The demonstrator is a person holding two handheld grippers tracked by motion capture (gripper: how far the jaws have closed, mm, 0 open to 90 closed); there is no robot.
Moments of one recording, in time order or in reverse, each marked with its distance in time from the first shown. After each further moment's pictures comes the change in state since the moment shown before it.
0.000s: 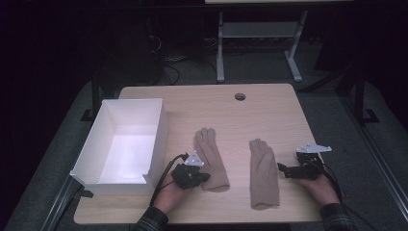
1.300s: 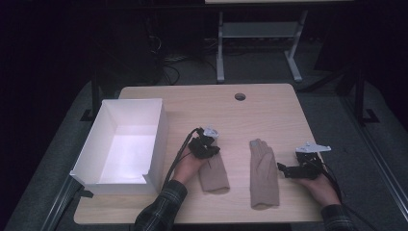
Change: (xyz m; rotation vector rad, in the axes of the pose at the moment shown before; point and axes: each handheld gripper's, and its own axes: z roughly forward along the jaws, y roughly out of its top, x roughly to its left) left arm 0.048 0.065 0.056 0.014 0.094 0.003; right arm 0.000 0.001 0.001 -0.003 0.005 -0.005
